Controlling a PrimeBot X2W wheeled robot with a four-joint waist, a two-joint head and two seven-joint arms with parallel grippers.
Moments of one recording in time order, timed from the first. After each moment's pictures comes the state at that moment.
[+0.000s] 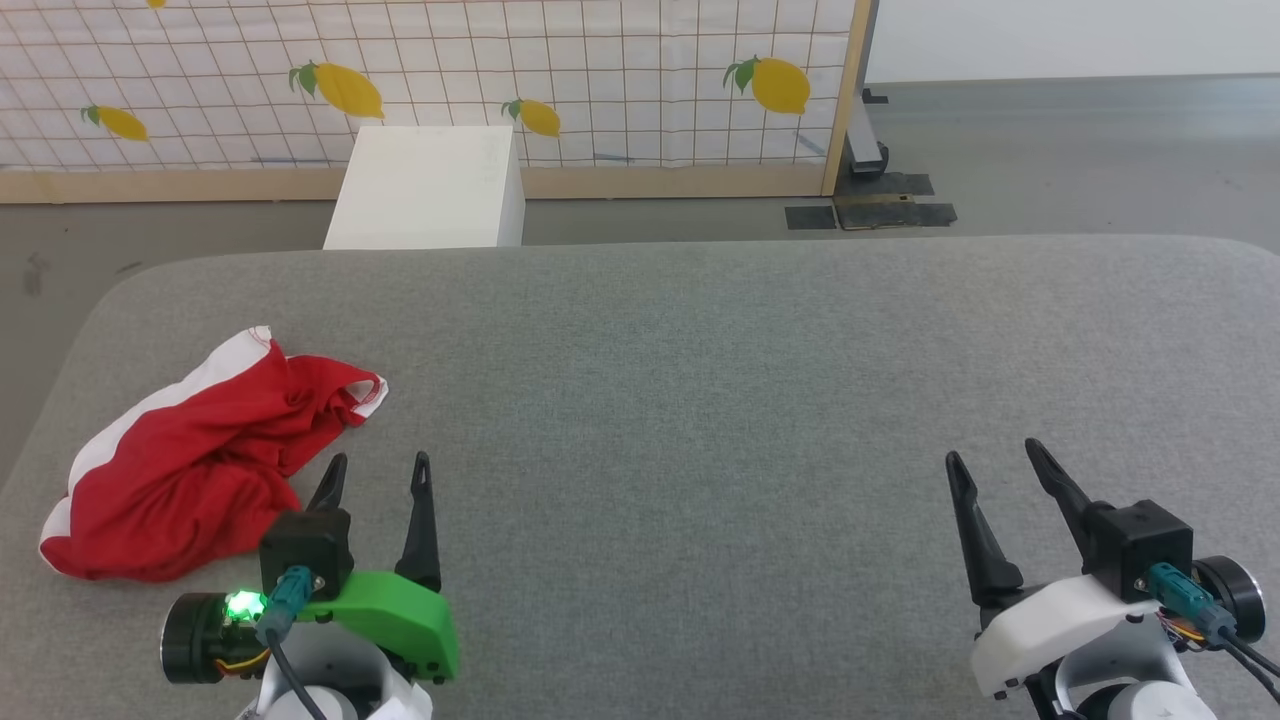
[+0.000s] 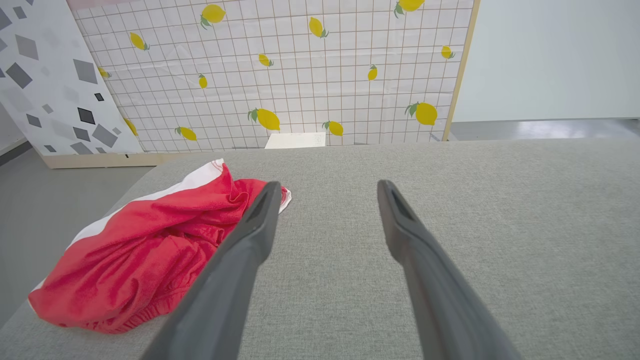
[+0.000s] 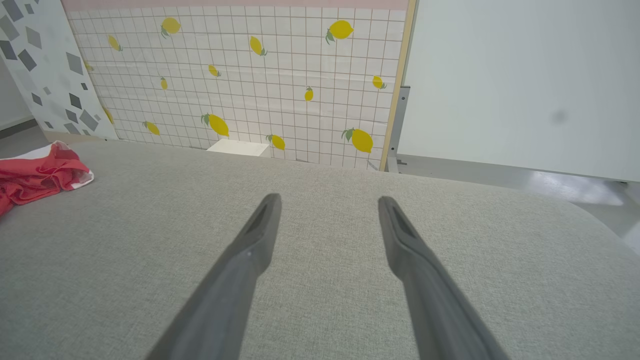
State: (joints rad) left arm -0.01 0.05 -0.02 0.02 -0.02 0.00 -0.02; right arm 0.02 -0.05 0.00 0.01 0.03 0.13 -0.02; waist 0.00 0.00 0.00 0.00
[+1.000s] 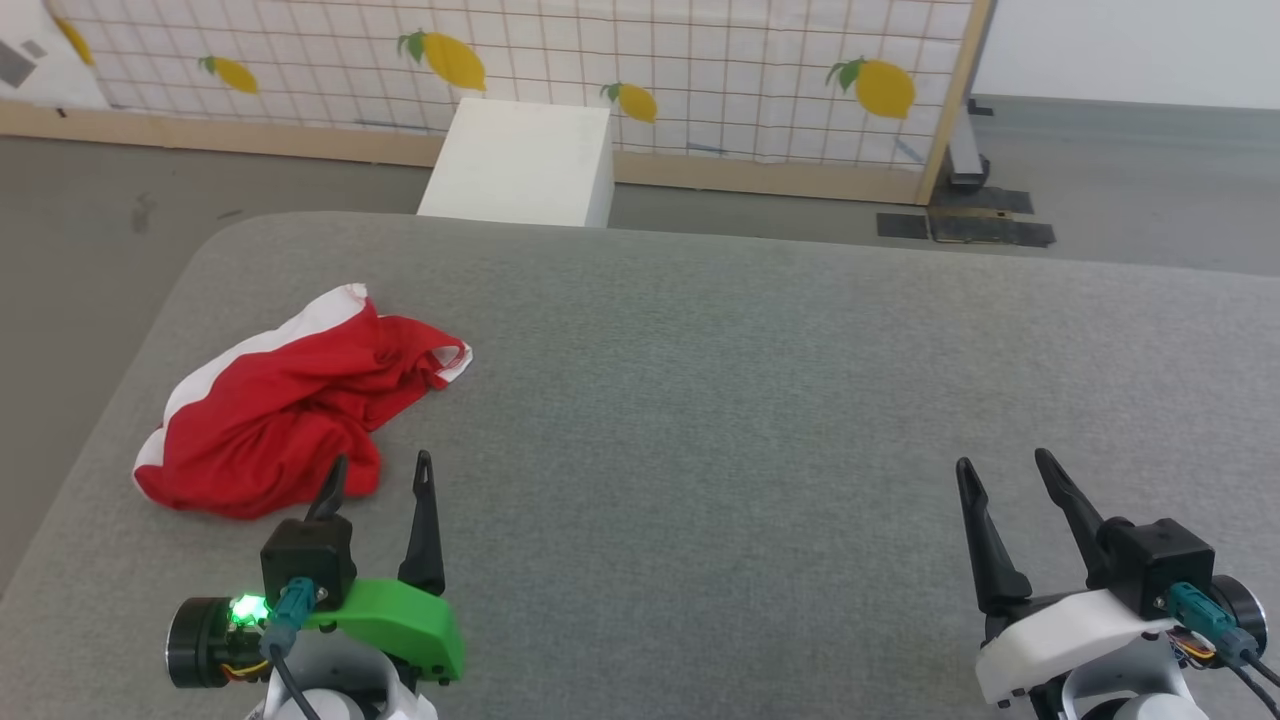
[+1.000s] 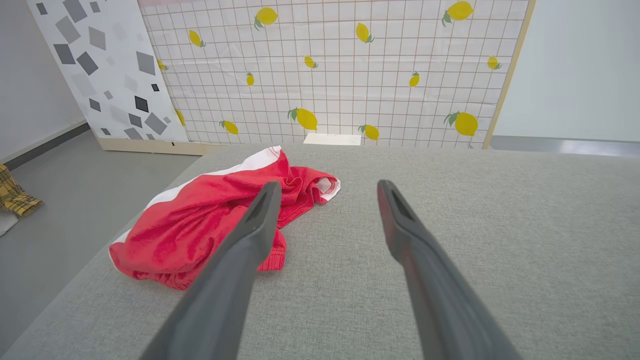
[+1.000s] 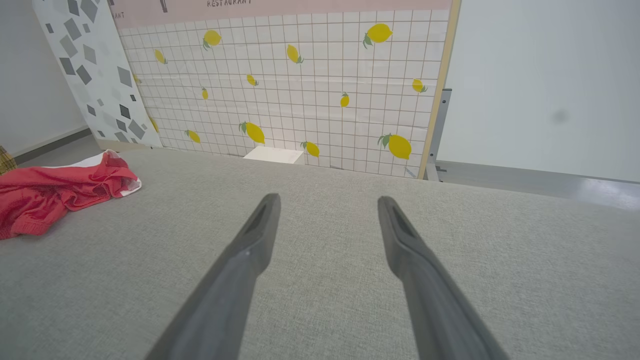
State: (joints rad) left arm -0.01 0.05 -0.03 0.04 -0.04 0.02 -0.08; right arm 0.04 -0.05 -0.01 0.03 0.08 0.13 -0.08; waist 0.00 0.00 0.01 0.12
